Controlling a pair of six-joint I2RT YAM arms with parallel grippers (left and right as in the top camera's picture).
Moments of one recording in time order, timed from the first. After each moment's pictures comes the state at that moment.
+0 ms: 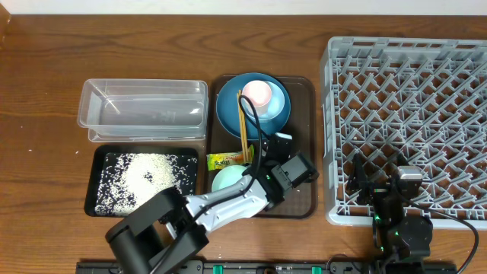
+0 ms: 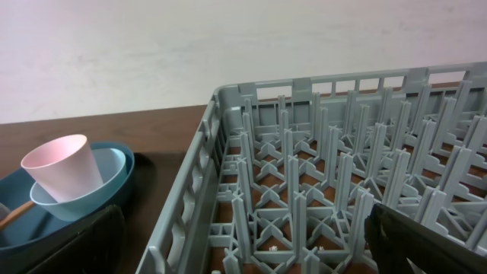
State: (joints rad) left arm -0.99 1.77 0.94 -0.31 -0.44 -0.69; right arm 0.07 0.01 0.01 -0.07 0.02 0.15
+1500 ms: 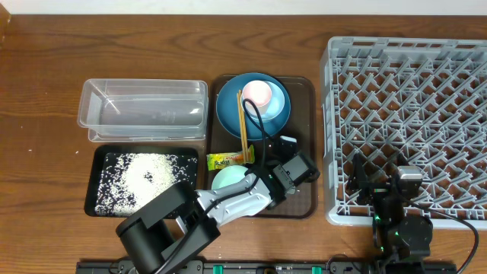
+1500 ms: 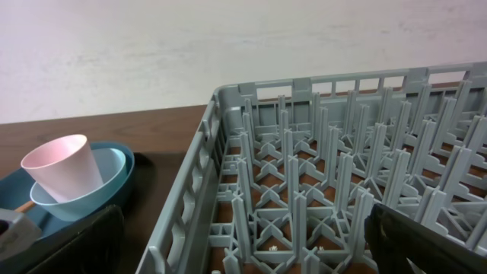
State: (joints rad) left arm -0.99 1.82 0.94 -0.24 -0.32 -0.70; right arm 0.07 0.01 0.01 -0.07 0.02 0.15
